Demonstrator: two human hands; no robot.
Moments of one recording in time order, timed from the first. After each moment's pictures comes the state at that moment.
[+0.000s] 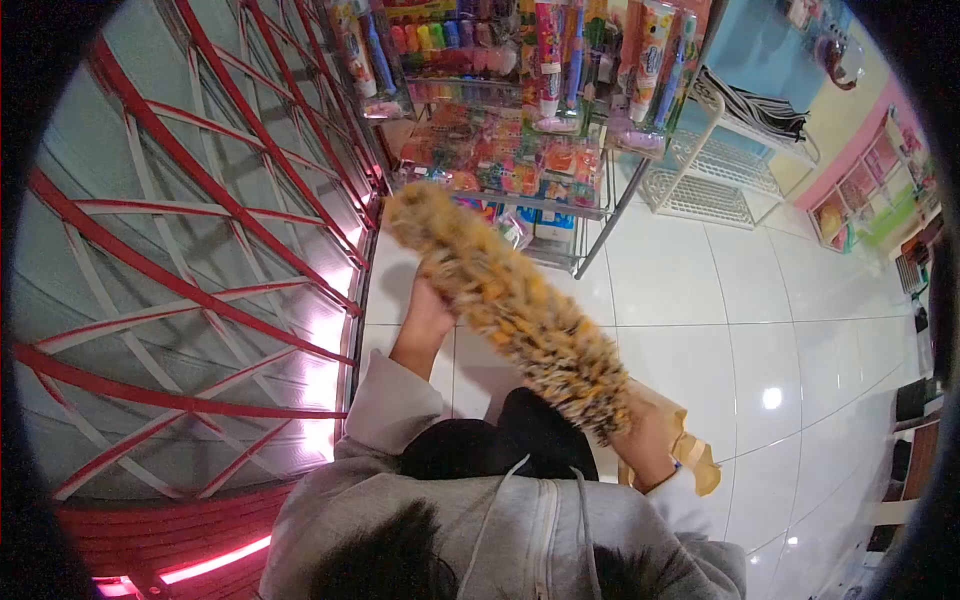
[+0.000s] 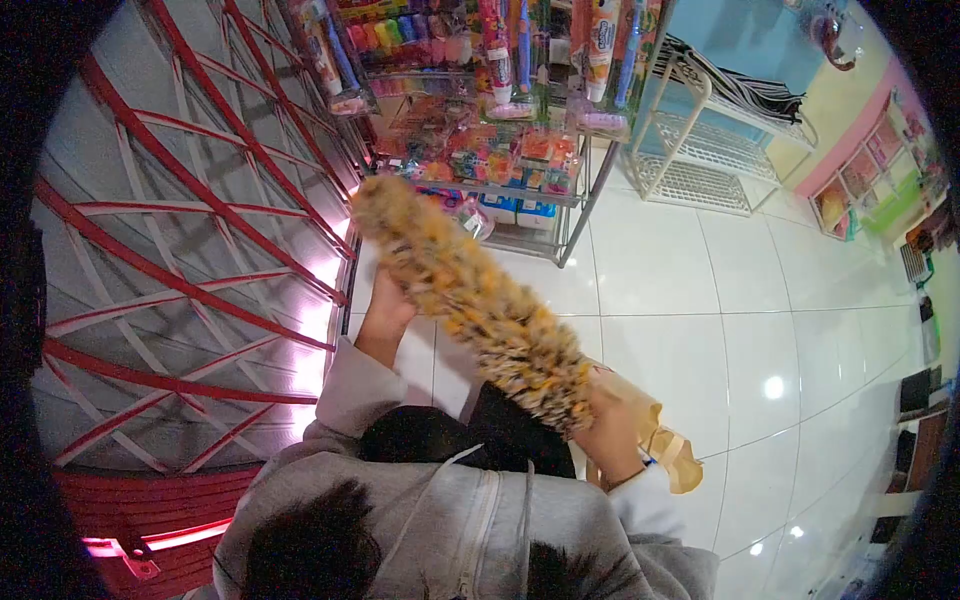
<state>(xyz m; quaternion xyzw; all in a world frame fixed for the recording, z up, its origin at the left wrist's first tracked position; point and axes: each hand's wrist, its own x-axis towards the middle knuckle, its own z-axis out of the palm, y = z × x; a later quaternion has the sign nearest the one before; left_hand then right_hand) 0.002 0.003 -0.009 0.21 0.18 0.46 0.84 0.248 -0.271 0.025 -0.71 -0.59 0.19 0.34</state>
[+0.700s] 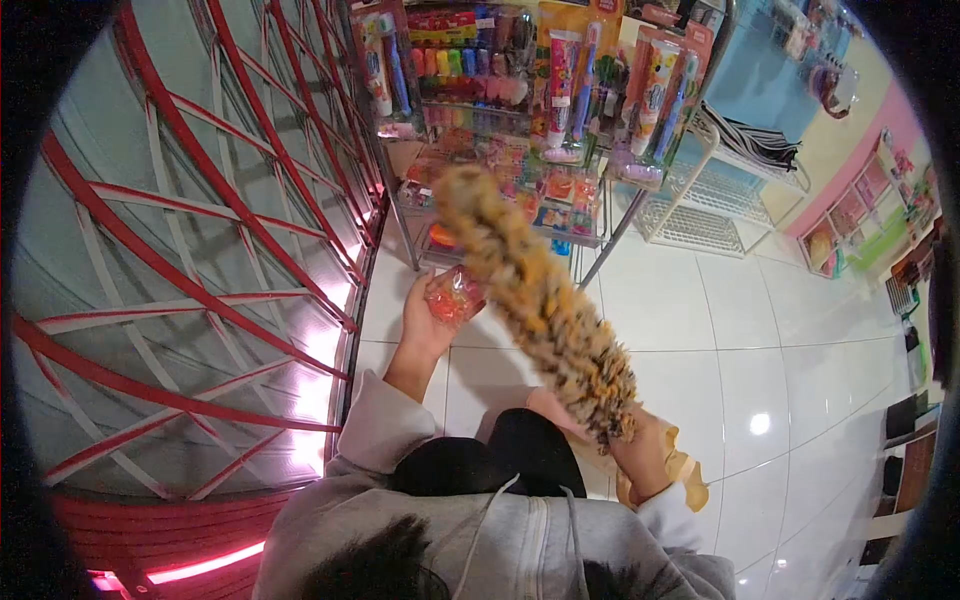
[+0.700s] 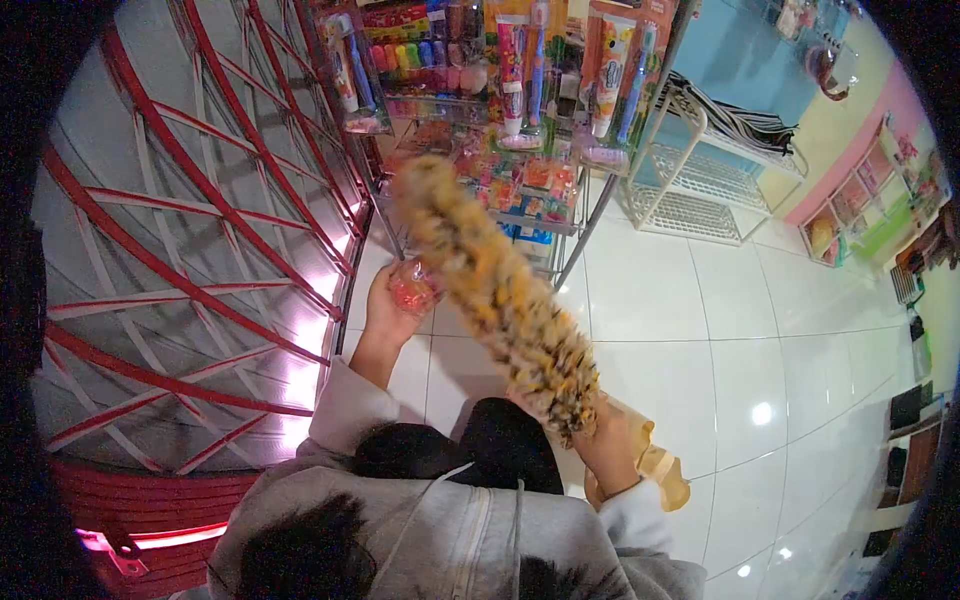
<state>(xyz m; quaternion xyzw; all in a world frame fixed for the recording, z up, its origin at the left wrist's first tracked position) -0.005 -0.008 0.003 0.20 0.28 0.50 0.79 0.255 -0.261 0.021 -0.67 -0.57 0.22 0.41</state>
